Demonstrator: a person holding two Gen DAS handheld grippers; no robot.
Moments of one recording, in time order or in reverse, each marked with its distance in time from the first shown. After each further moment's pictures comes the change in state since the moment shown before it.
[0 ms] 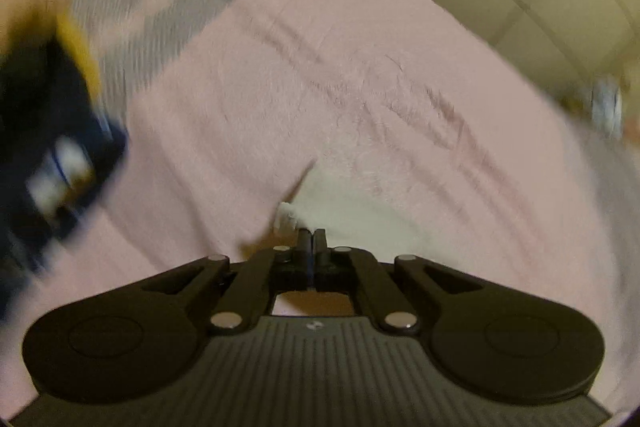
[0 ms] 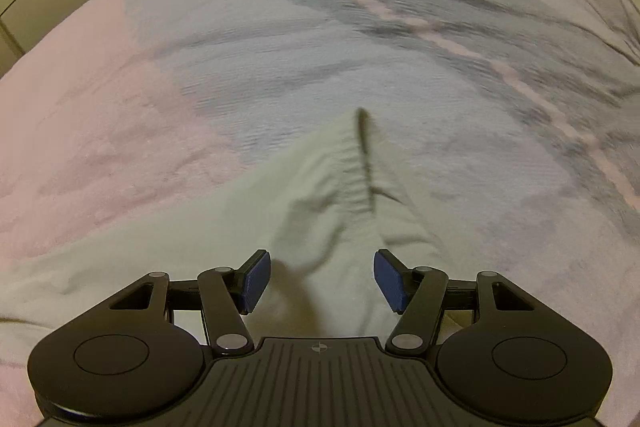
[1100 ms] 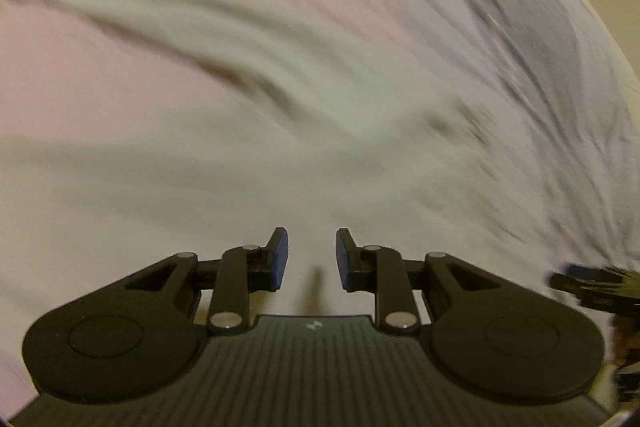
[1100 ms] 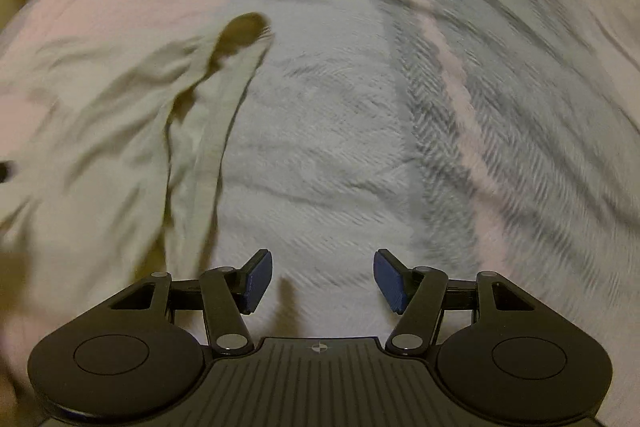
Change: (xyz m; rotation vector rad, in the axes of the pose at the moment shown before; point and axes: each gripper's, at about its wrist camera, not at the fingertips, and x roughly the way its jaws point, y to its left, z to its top) left arm -0.145 -0.459 -0.422 0.097 0.312 -0.130; right arm -0.017 -0.253 0.024 -0.750 0.130 0.301
